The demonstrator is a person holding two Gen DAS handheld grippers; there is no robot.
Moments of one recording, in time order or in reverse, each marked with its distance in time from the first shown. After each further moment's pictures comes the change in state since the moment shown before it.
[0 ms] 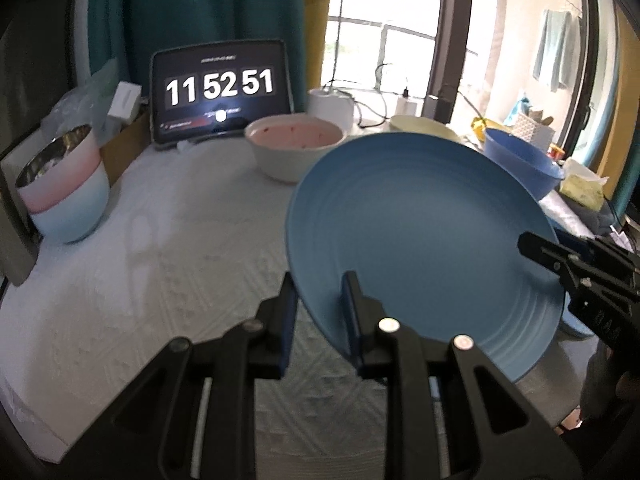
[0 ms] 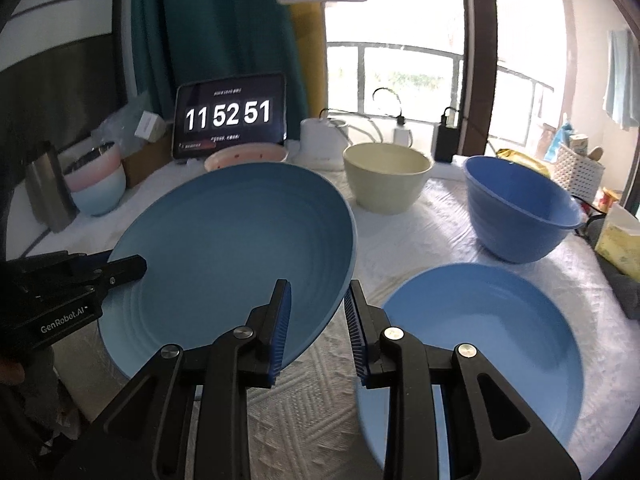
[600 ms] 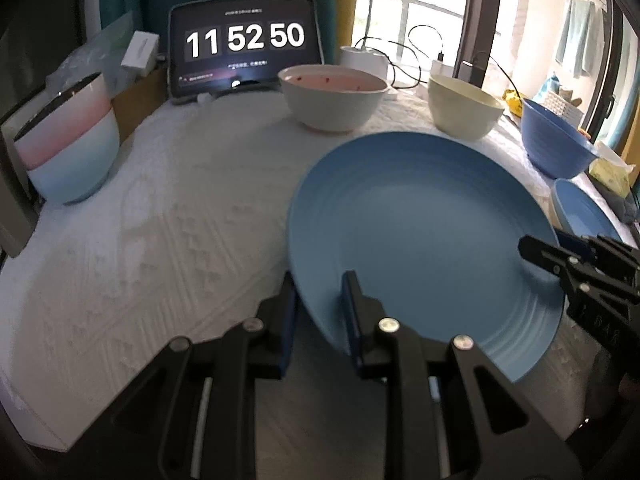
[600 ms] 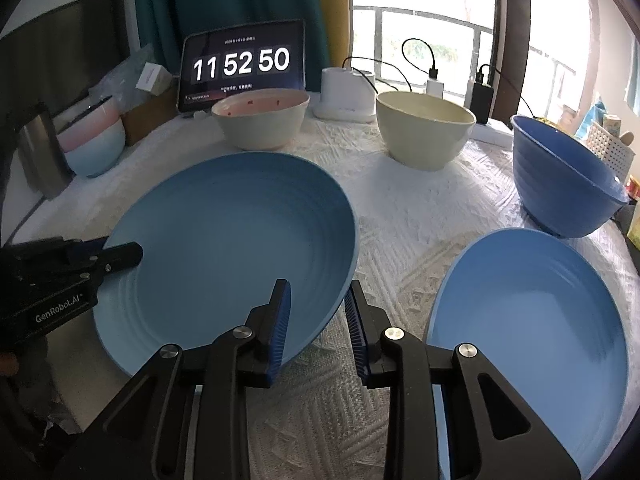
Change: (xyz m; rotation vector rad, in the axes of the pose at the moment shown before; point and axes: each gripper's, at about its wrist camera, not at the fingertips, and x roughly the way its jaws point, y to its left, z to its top) left arm 0.031 0.030 -0.023 -0.027 0.104 0.064; right arm 0.049 0.020 -0.016 -0.033 0.130 0.043
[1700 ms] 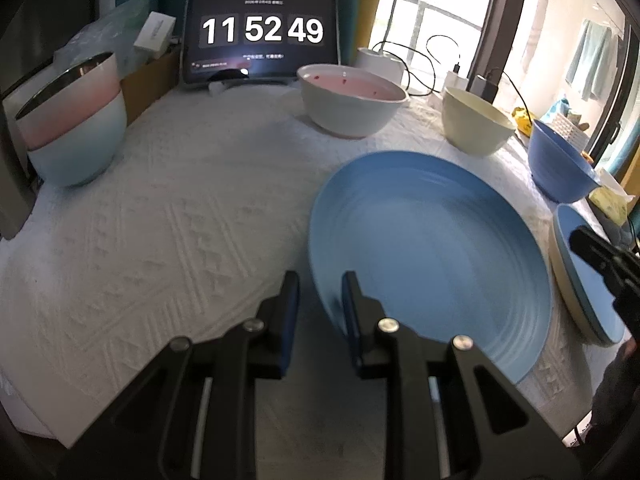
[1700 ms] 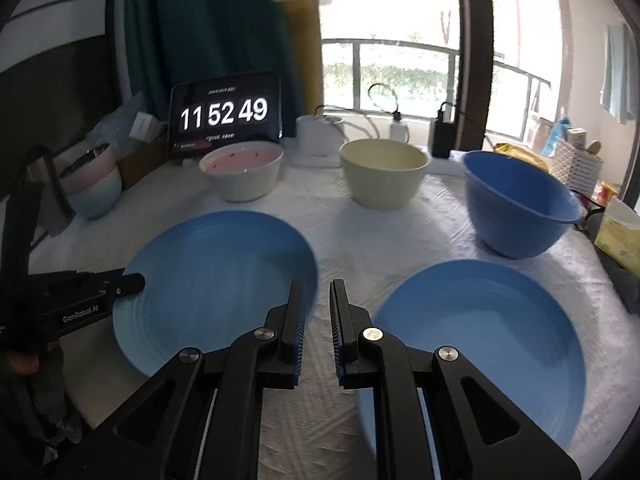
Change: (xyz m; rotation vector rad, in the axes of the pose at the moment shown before) left arm 0.002 0.015 0.008 -0.087 0.030 -0.028; right arm -0.038 -0.016 0.007 0.043 -0.107 -0.042
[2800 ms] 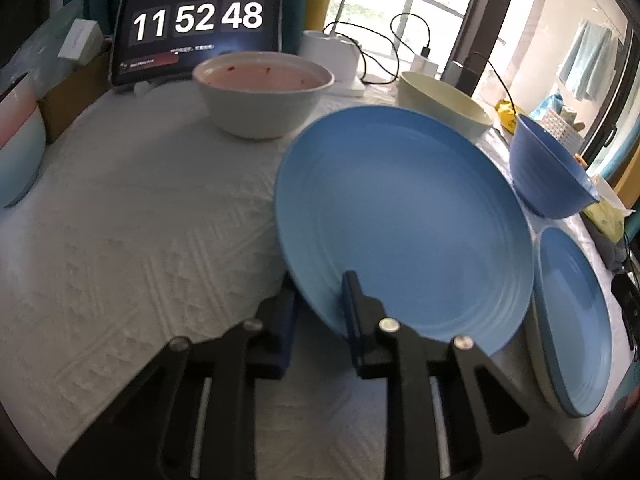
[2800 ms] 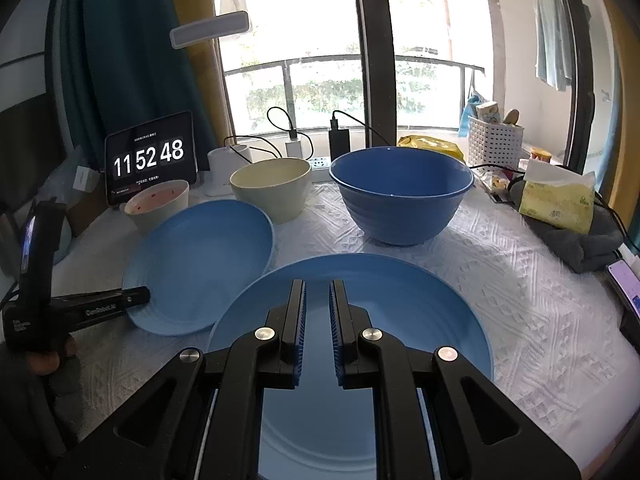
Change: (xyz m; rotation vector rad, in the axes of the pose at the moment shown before) left arm 0.046 -0.077 0.030 -0.016 0.045 -0.053; right arm -0.045 -0.087 -0.020 0.169 -0.088 -0.158
